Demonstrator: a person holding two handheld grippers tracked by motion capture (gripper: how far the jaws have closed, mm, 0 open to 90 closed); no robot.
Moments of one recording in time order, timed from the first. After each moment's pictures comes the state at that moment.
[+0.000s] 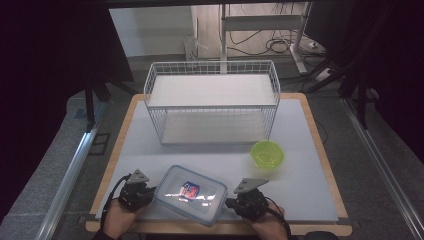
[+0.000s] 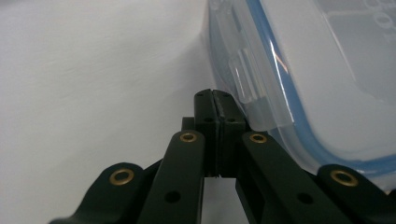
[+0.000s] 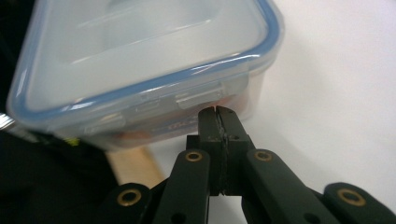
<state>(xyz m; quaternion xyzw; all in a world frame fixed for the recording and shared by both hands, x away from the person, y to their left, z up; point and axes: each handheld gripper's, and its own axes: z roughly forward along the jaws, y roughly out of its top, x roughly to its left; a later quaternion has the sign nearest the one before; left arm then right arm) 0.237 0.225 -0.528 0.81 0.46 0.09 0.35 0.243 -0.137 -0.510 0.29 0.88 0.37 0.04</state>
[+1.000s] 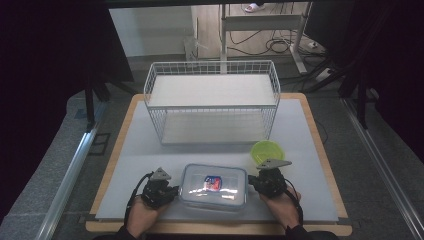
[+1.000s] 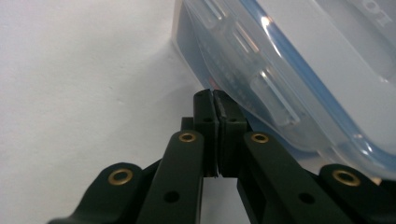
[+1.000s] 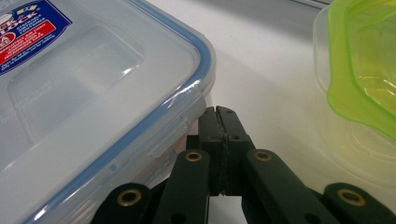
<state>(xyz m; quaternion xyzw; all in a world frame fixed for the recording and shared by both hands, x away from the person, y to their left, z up) 0.251 0.170 -0.532 0.81 0.45 0.05 0.37 0.296 -0.187 -0.507 0.39 0.83 0.38 0.10</state>
